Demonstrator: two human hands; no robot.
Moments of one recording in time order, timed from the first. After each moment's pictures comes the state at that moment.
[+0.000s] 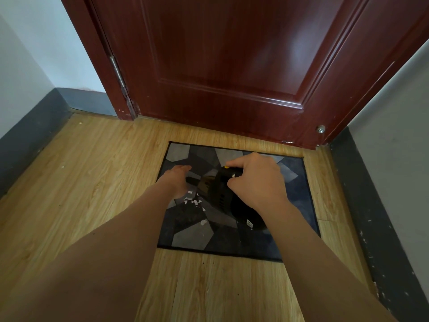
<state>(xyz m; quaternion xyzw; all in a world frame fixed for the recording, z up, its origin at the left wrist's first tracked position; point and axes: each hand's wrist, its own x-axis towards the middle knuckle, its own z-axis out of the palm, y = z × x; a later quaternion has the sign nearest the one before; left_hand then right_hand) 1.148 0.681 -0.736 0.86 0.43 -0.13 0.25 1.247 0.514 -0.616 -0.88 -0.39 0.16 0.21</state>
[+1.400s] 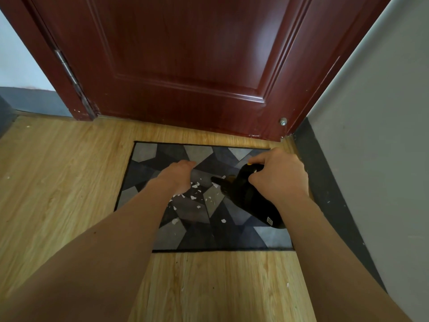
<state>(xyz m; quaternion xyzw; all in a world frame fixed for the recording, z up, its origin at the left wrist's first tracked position) 1.213 0.635 -0.720 0.91 0.30 -0.15 0.25 1.304 0.448 -0.604 -0.94 -0.27 0.10 0.15</state>
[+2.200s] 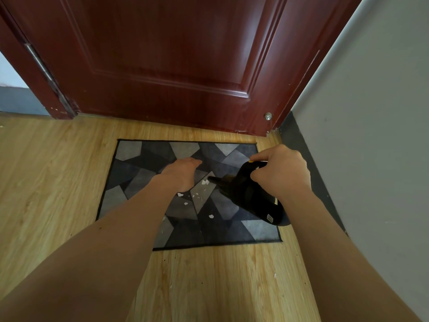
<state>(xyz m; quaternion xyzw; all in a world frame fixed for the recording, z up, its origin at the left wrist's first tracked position) 1.243 0.604 -0.718 0.94 0.23 -0.15 0.22 1.317 0.420 -0.595 -0.95 -0.22 0.11 0.18</state>
